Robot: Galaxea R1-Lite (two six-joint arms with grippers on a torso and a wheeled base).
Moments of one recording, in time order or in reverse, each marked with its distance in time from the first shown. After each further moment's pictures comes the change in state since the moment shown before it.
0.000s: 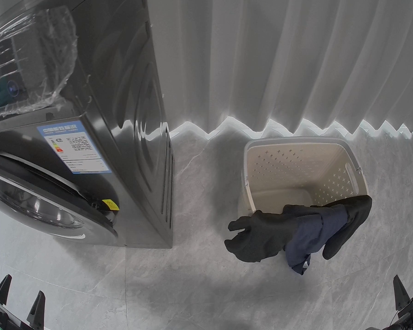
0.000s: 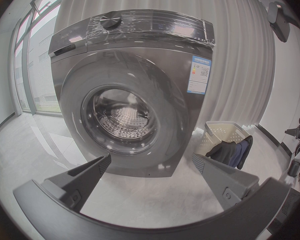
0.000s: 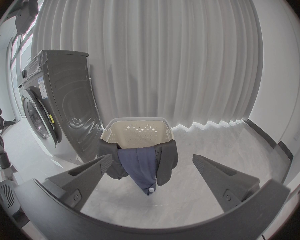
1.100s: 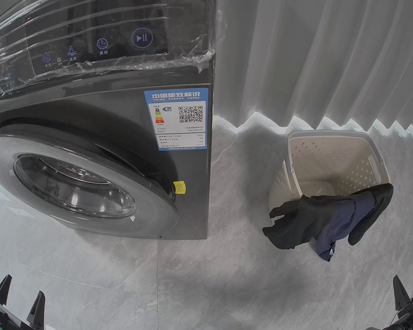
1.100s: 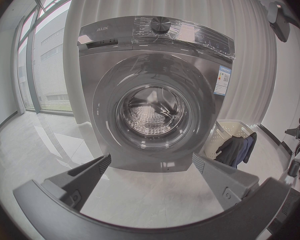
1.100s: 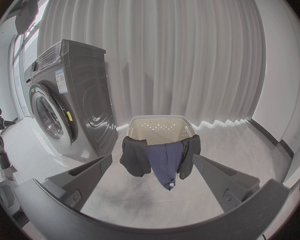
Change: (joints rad) left arm 0.000 0.000 0.000 0.000 0.000 0.000; right arm 0.001 0.000 0.000 0.001 0.000 0.000
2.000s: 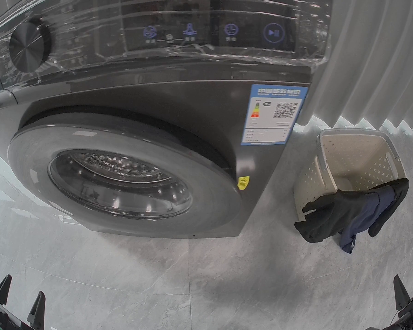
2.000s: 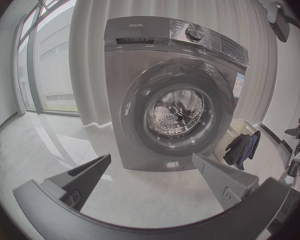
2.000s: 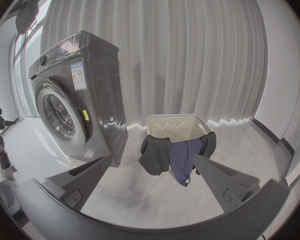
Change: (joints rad) left arm 0.000 0.000 0.000 0.000 0.000 0.000; right arm -0.001 0.000 0.000 0.000 0.000 0.000
